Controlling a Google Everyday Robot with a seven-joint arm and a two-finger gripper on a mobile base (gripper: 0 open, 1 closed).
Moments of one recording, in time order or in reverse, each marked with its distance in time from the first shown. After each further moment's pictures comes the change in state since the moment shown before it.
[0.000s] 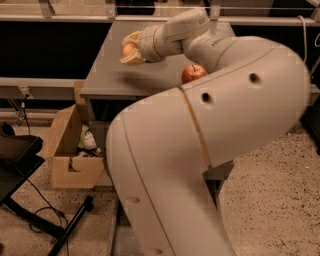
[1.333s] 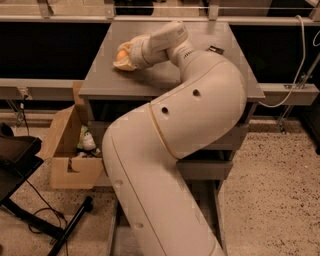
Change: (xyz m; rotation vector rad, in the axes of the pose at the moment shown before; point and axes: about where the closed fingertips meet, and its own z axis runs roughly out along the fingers) arm 0.041 0.022 0.083 -0.095 0.032 0.115
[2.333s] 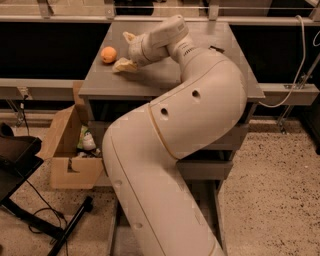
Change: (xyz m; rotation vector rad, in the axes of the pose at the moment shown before) arm -0.009 -0.007 -0.006 0.000 0.000 0.000
